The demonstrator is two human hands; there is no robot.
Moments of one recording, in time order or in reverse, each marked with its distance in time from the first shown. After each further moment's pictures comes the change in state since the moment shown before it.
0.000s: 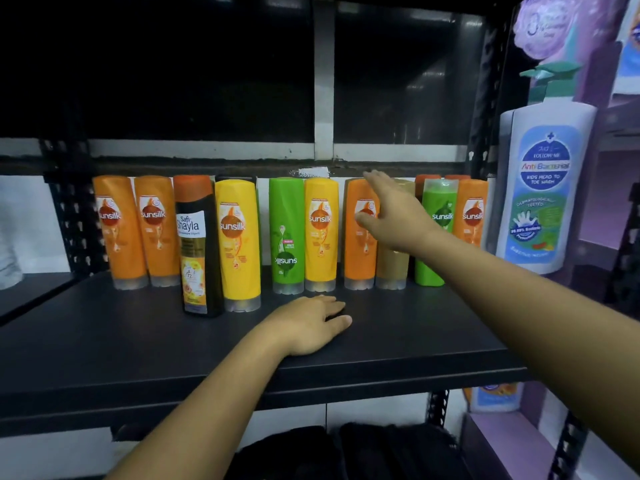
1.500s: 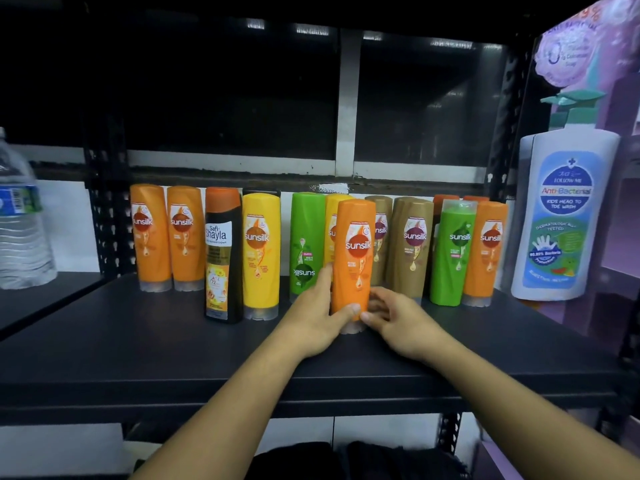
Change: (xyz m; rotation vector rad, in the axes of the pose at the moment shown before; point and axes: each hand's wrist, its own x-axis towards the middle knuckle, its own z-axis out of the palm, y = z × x) left_hand -0.004 -0.010 -0.001 -0.502 0.417 0.079; right_hand -0.091 0.008 0.072 0.531 -0.372 0.208
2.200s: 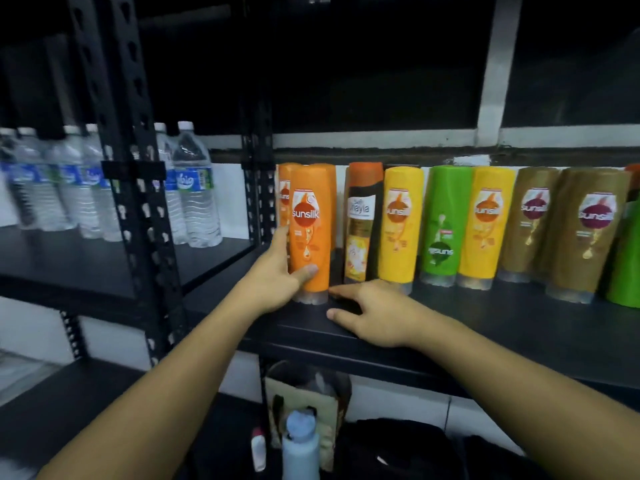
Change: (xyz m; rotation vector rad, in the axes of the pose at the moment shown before) left_hand -0.113 -0.090 -0.203 0.111 0.296 -0.285; right_hand 0.022 -0.151 0.164 -0.450 -0.357 -0.474
